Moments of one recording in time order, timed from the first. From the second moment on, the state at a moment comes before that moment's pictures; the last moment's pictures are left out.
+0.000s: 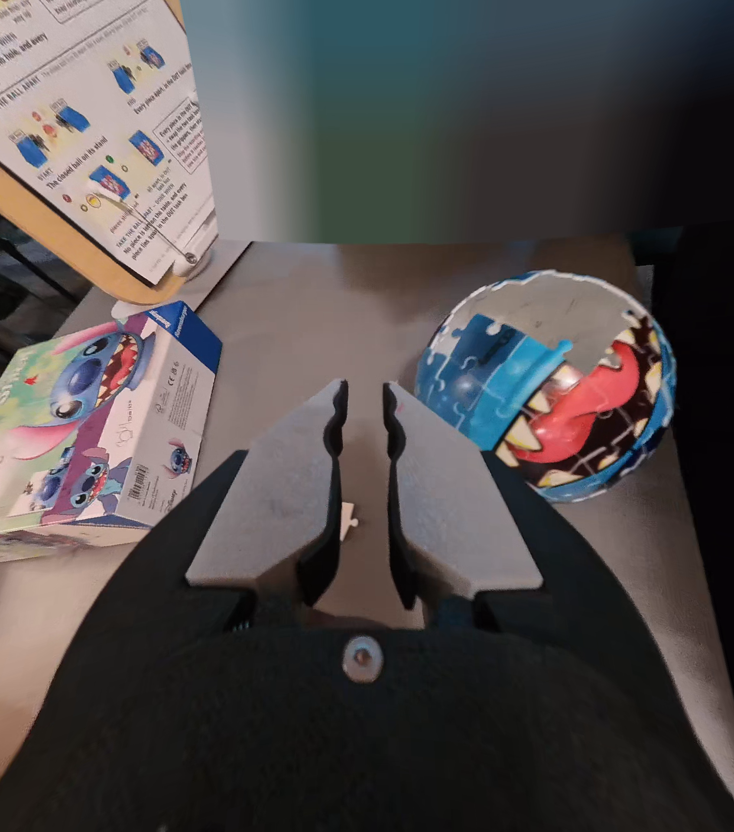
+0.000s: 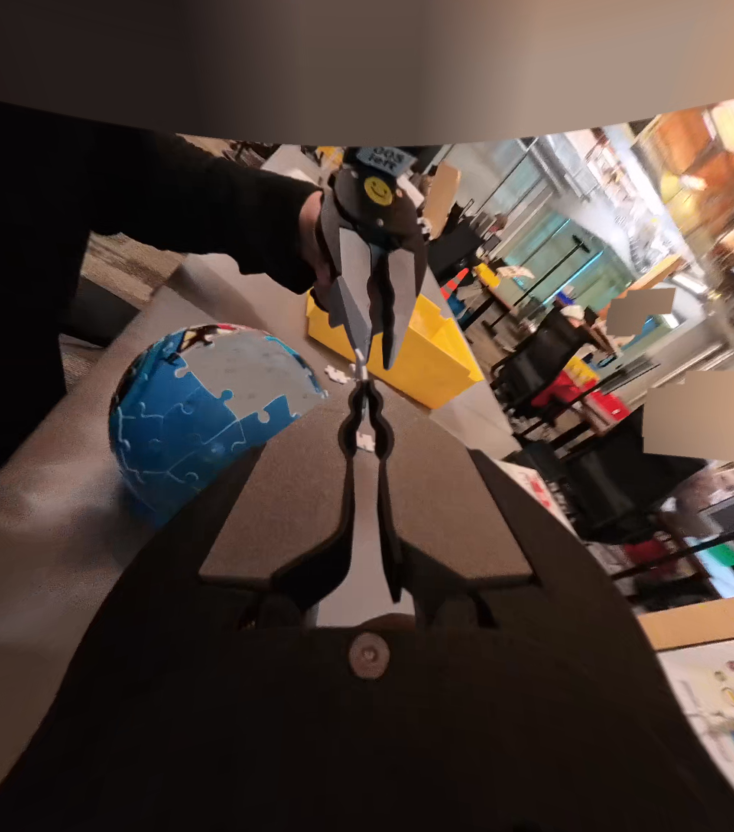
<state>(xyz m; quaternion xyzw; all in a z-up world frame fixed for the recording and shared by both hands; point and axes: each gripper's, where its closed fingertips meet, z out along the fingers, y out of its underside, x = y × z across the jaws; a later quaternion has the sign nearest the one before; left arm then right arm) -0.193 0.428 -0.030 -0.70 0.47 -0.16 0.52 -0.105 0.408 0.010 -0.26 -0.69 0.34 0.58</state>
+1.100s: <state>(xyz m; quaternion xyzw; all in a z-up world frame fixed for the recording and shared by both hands) -0.136 0.427 -0.024 -0.58 0.58 -0.10 0.56 -0.135 0.418 -0.011 -0.22 -0.74 0.18 0.61</state>
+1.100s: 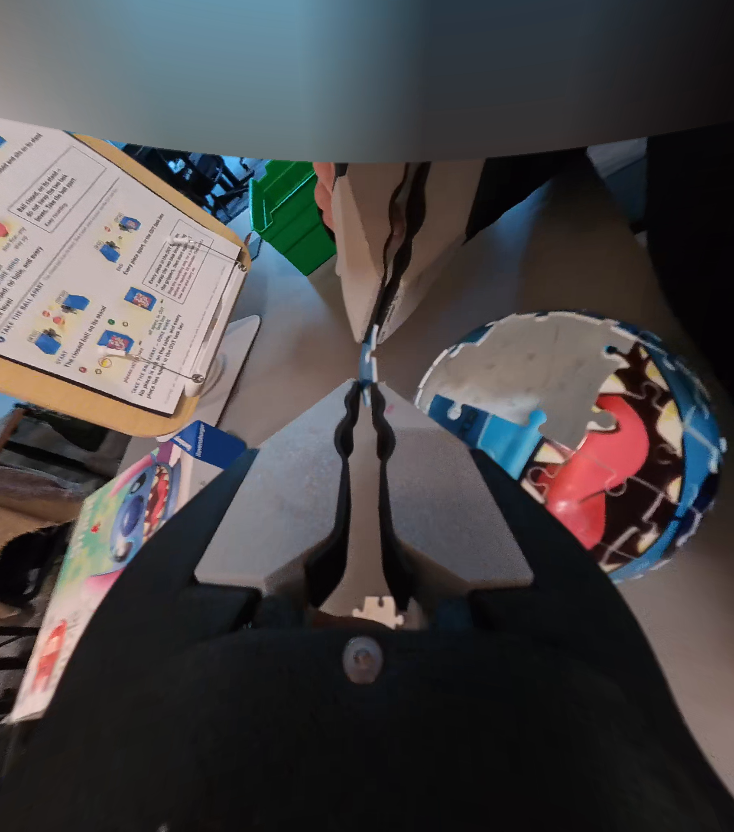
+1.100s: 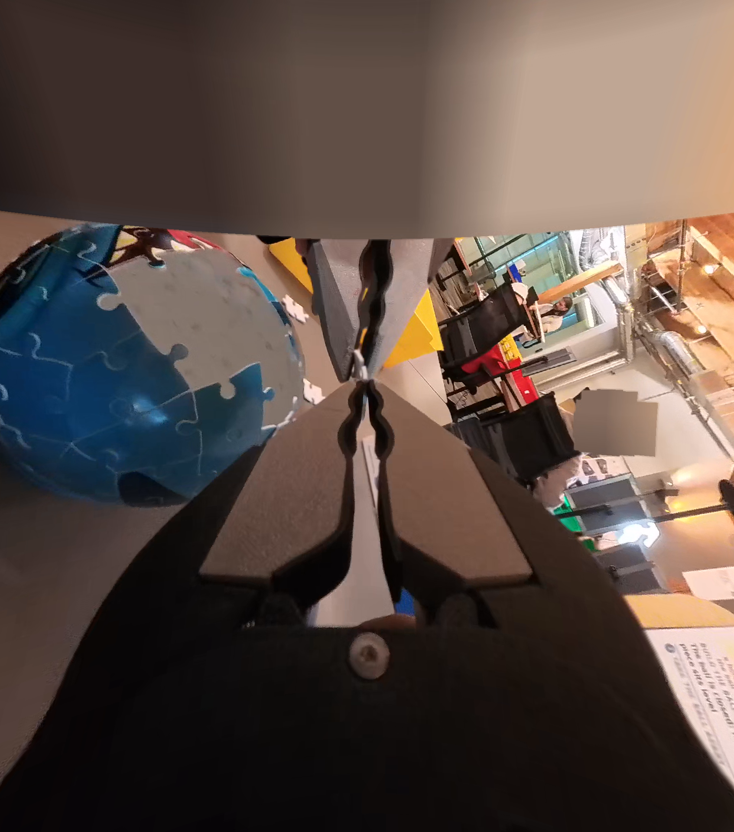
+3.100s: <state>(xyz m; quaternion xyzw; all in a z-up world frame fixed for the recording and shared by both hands) -0.190 0.374 -0.035 -0.60 0.51 -0.44 0.44 -0.107 0.480 -0.091 -0.33 -0.78 0.15 0.51</state>
